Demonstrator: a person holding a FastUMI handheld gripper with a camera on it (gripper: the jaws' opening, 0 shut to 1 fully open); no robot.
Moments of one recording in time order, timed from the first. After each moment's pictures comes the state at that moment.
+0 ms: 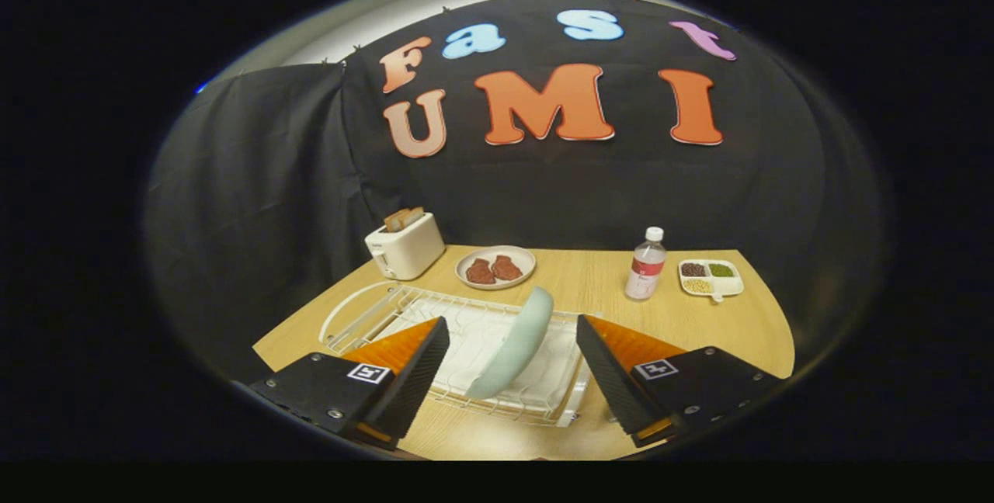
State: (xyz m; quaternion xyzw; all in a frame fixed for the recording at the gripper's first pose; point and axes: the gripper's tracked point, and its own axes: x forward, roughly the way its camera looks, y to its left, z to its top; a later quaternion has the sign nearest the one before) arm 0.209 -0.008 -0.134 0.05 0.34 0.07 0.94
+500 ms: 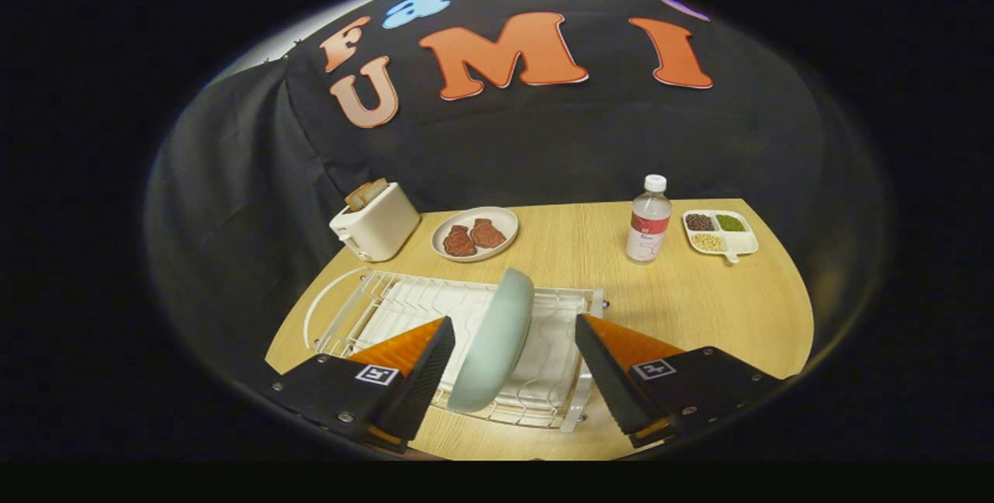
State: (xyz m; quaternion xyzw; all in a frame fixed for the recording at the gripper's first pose) arm 0.237 -0.014 -0.187 0.09 0.44 0.03 0.89
